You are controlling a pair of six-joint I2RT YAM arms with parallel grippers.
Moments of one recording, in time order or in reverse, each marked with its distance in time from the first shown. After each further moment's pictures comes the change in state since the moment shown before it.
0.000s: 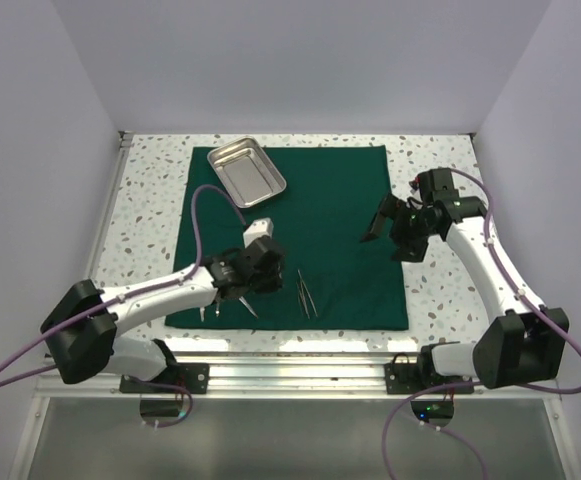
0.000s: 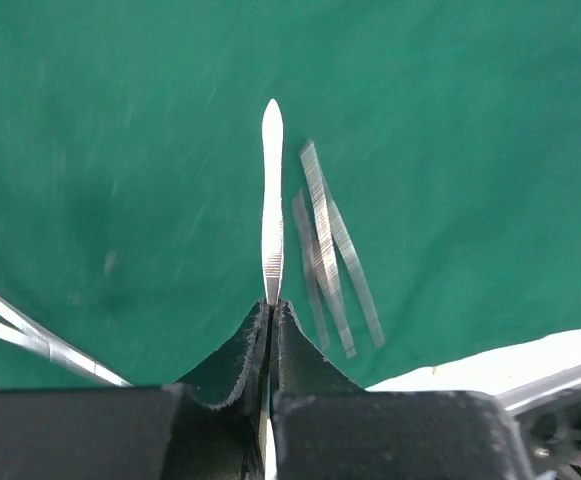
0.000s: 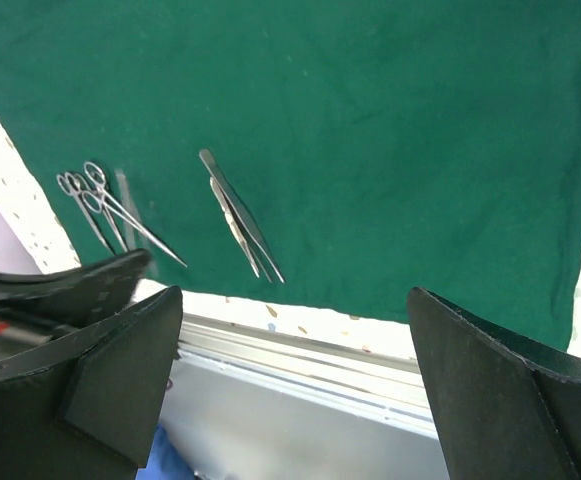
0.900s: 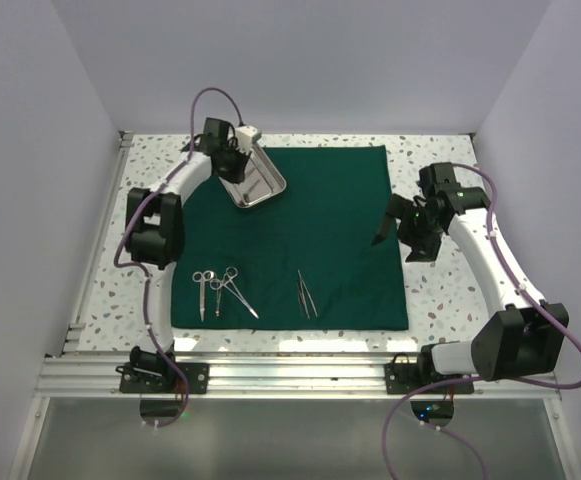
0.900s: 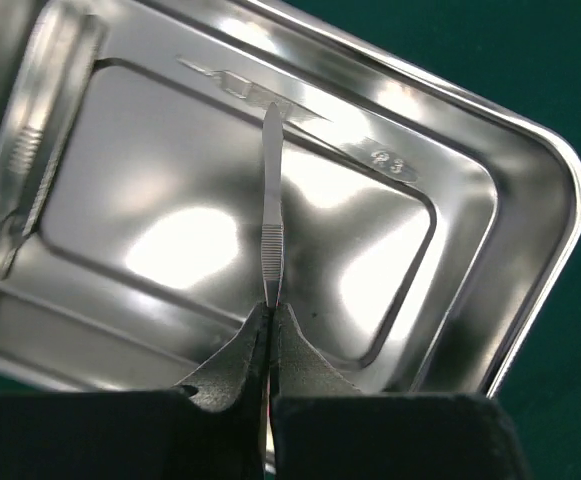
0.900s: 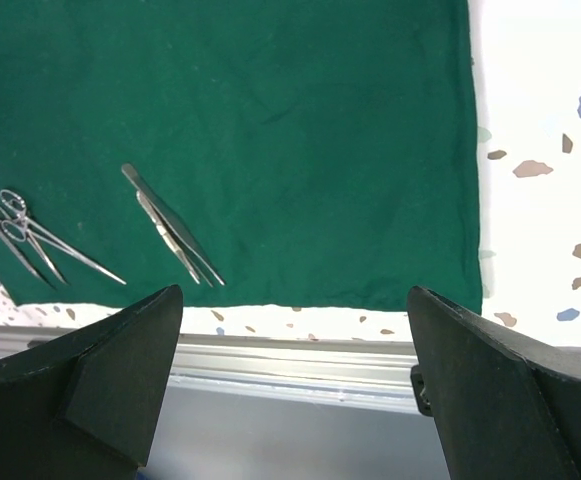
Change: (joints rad) left arm 0.669 0.933 1.030 -0.121 0.533 1.205; right arm -0.010 0.035 0.079 -0.148 0.164 -0.051
